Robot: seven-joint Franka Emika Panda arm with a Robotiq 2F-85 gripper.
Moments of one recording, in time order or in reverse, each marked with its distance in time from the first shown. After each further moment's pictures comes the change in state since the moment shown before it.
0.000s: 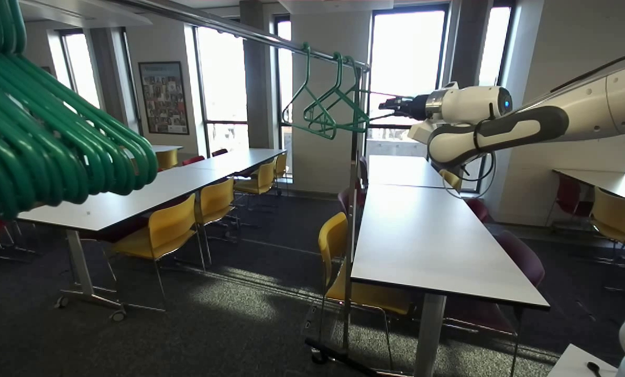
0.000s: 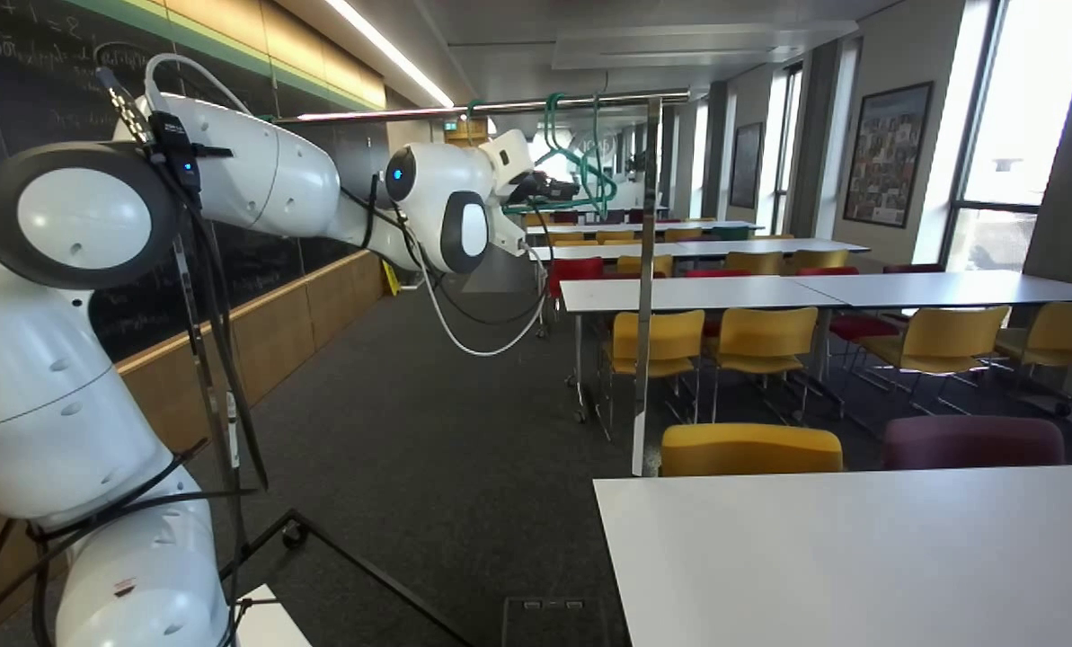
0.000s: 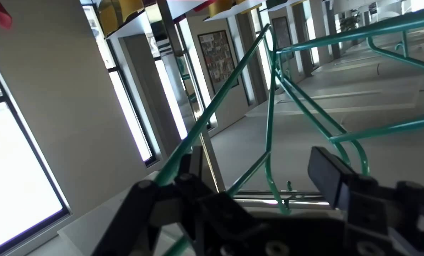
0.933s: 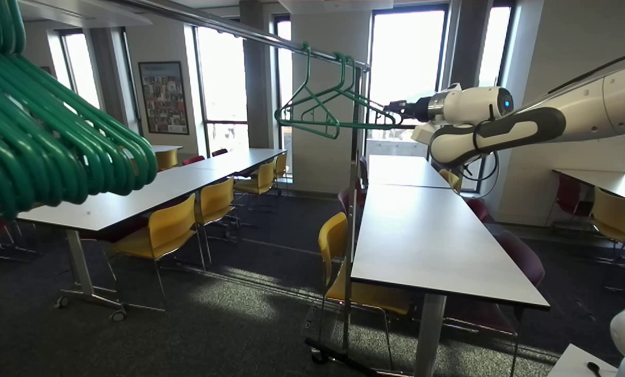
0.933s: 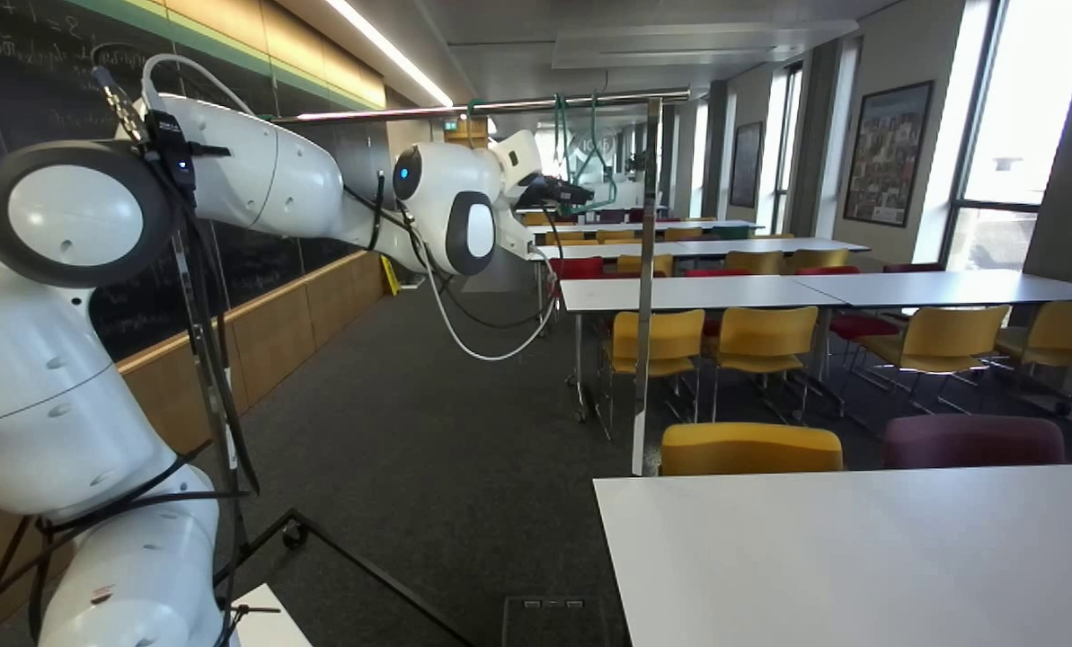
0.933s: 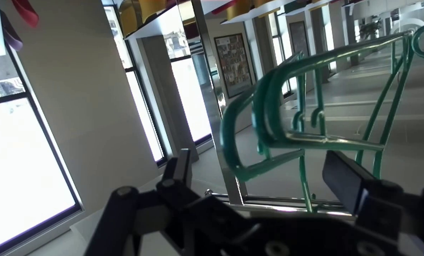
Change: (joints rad) arm -0.140 -0.003 0.094 -0.003 0.002 -0.026 -0.009
